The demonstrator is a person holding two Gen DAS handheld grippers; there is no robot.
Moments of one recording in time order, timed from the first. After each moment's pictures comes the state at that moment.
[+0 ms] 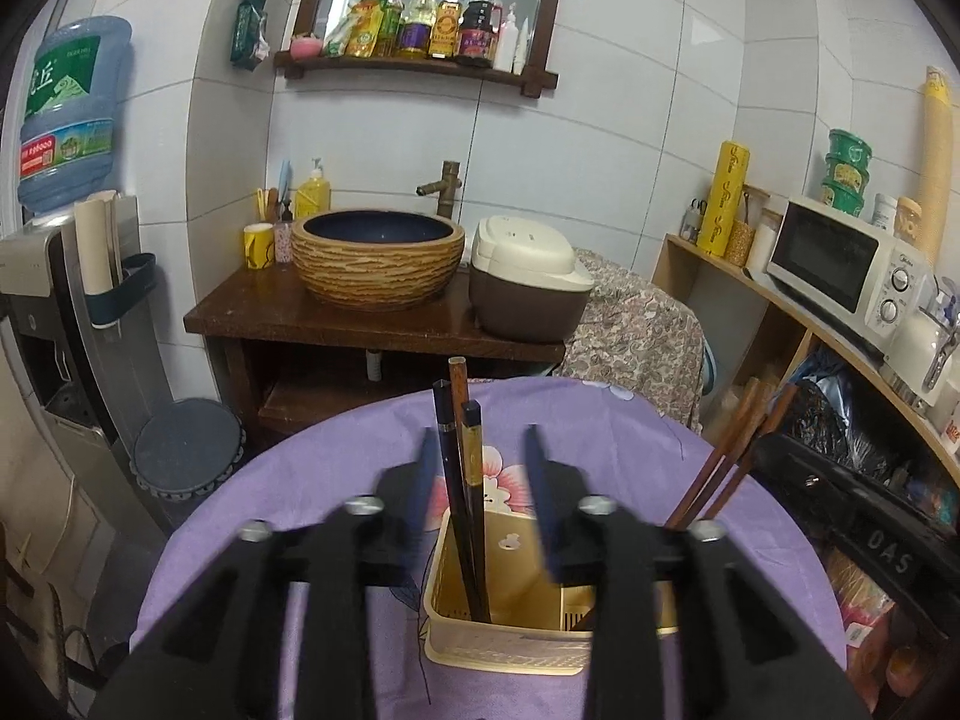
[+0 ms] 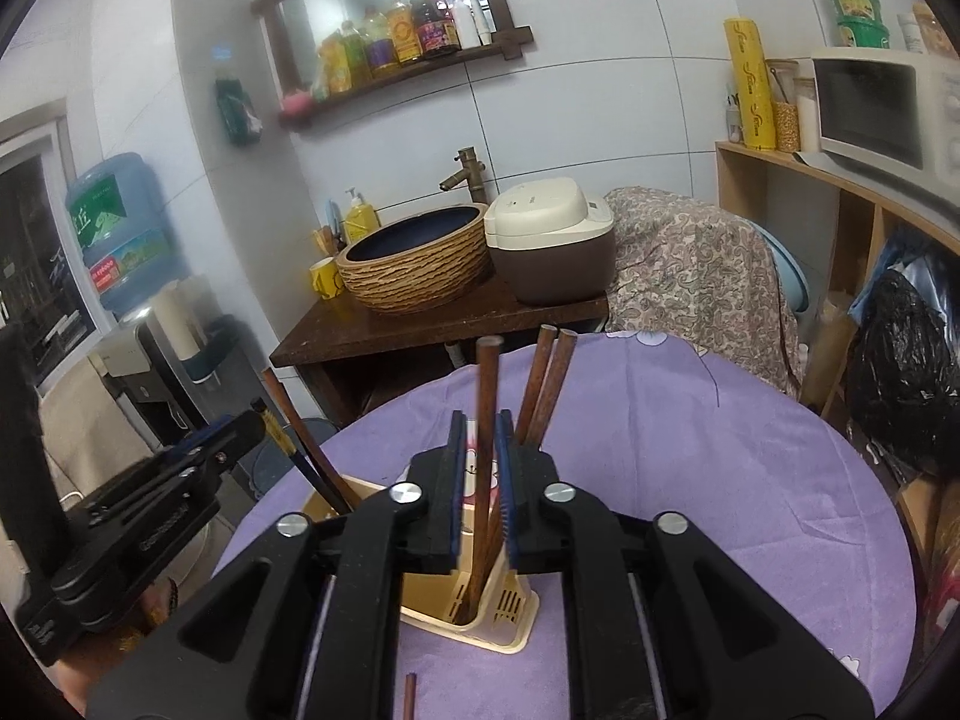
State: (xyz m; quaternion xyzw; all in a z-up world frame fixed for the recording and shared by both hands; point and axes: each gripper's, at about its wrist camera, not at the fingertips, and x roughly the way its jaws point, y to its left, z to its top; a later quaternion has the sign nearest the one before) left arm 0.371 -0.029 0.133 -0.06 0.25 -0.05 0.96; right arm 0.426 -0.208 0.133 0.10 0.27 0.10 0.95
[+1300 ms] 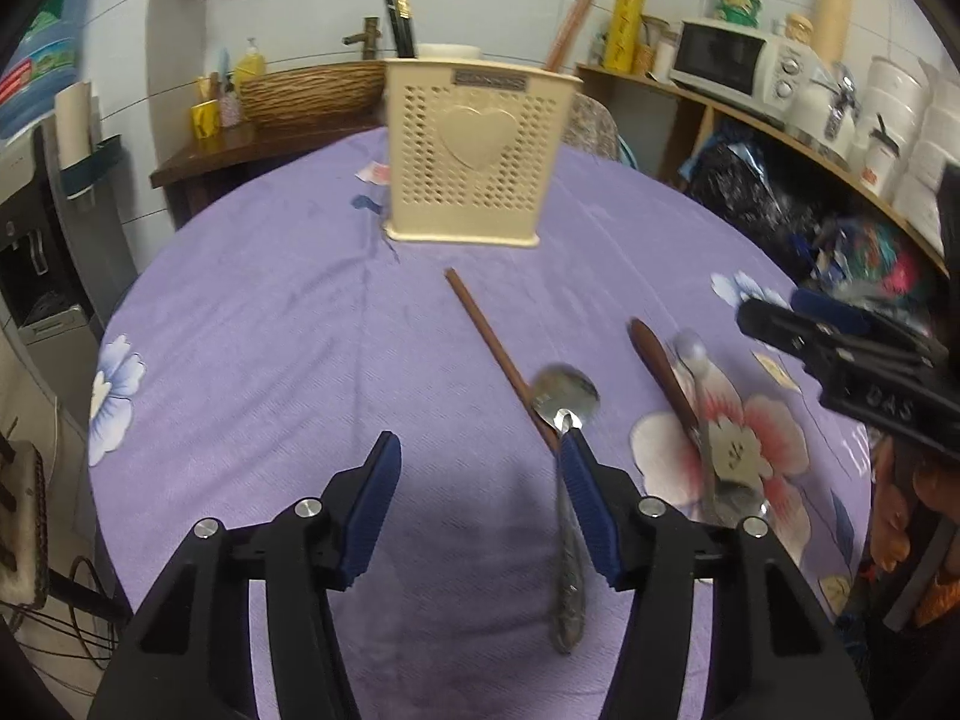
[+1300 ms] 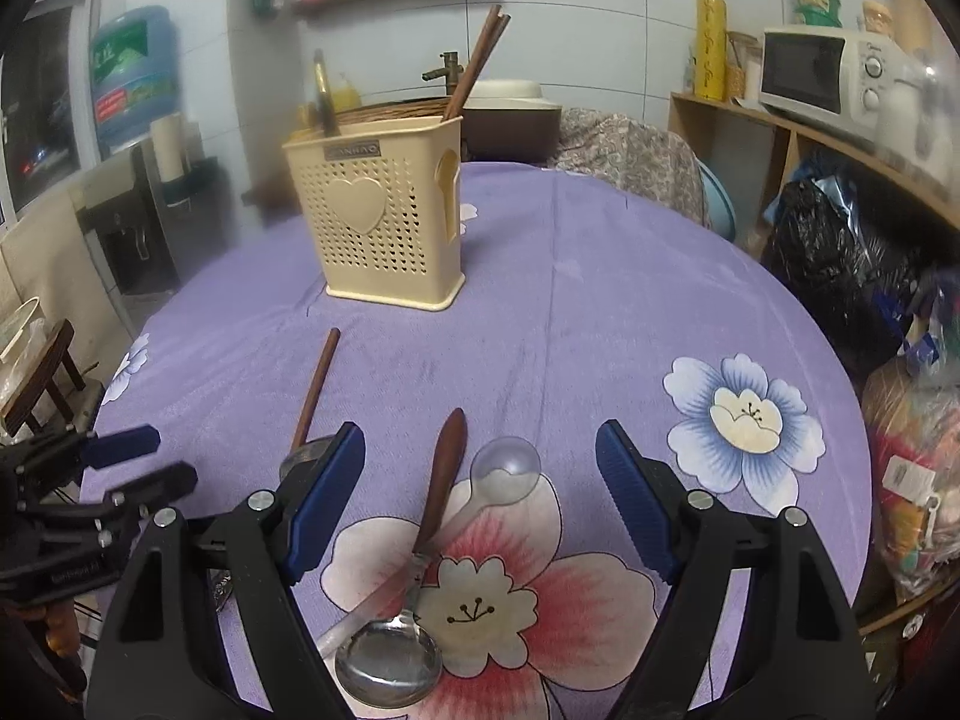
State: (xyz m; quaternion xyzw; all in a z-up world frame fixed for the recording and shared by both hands) left arm 0.169 -0.026 -0.033 0.01 0.38 -0.15 0.91; right arm 0.211 -0.215 -0.015 0.01 0.33 0.04 0.94
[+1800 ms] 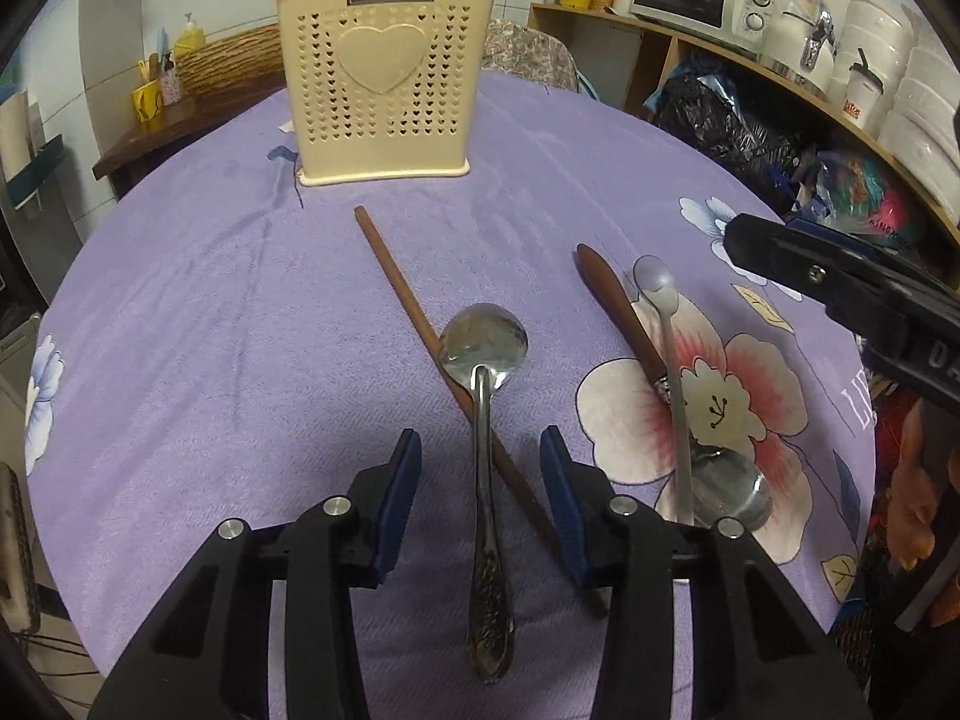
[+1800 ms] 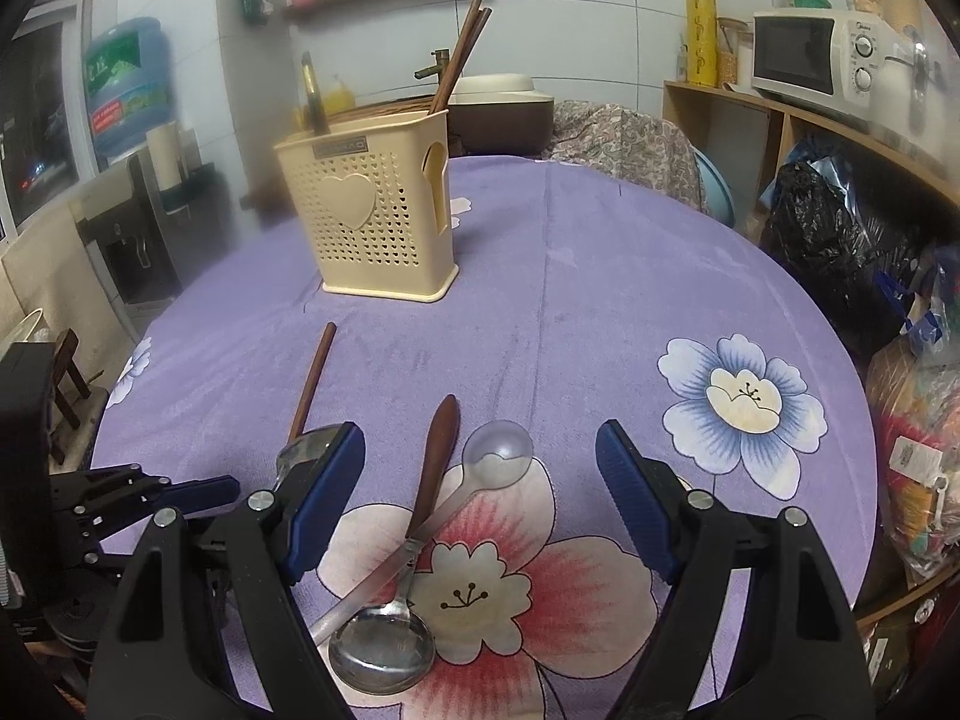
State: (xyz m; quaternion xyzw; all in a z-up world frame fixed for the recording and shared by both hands) left arm 0.185 -0.065 -0.063 0.03 0.44 -0.19 0.88; right arm 0.207 -0.222 -0.018 0.02 0.34 0.05 0.94
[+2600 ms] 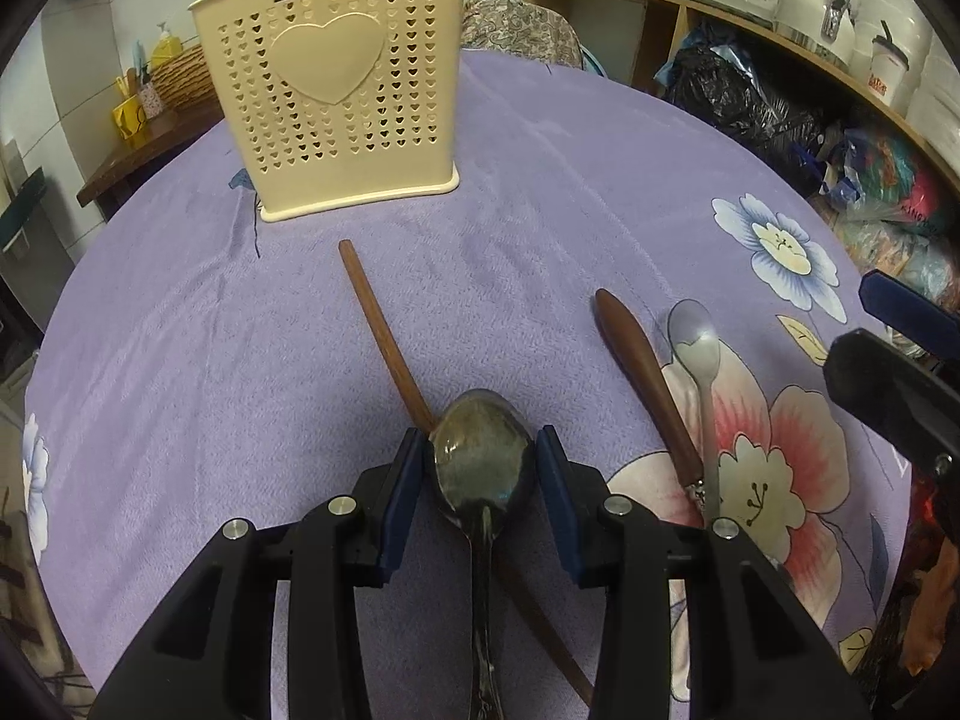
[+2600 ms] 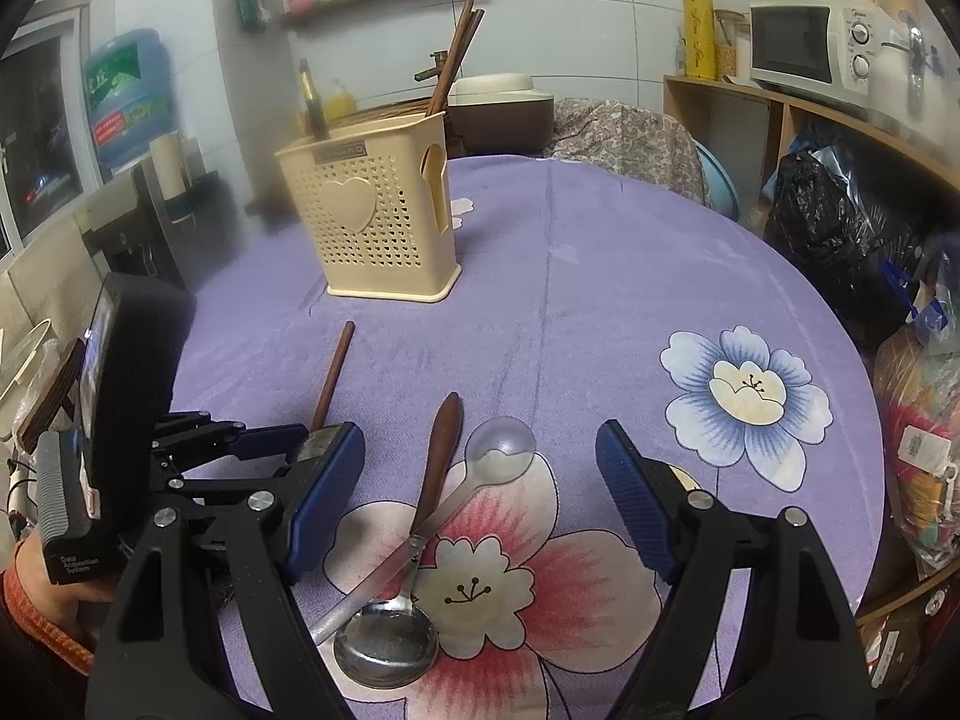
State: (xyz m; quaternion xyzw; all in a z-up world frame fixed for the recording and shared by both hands) left arm 0.232 -0.101 -0.063 0.08 0.46 -0.17 0.87; right arm 0.205 -0.227 -0.018 0.04 0.34 0.05 0.94
